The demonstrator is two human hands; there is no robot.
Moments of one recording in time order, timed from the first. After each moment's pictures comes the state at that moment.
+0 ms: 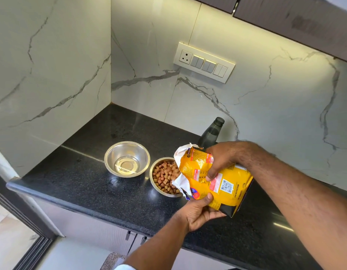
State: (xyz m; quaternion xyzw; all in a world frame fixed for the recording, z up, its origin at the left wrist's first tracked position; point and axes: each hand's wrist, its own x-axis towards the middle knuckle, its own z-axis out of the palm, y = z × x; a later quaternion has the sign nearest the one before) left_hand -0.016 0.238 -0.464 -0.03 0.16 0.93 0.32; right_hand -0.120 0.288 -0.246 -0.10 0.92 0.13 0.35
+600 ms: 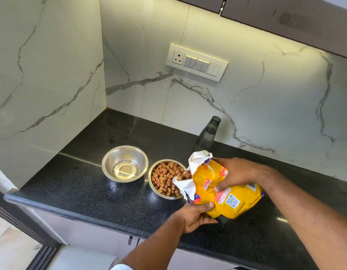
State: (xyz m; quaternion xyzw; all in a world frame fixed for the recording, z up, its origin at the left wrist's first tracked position) left_hand -0.023 0.232 -0.484 -0.01 0.34 0.87 0.36; right_hand -0.092 0.360 -0.275 -0.10 0.95 -0.01 0.30
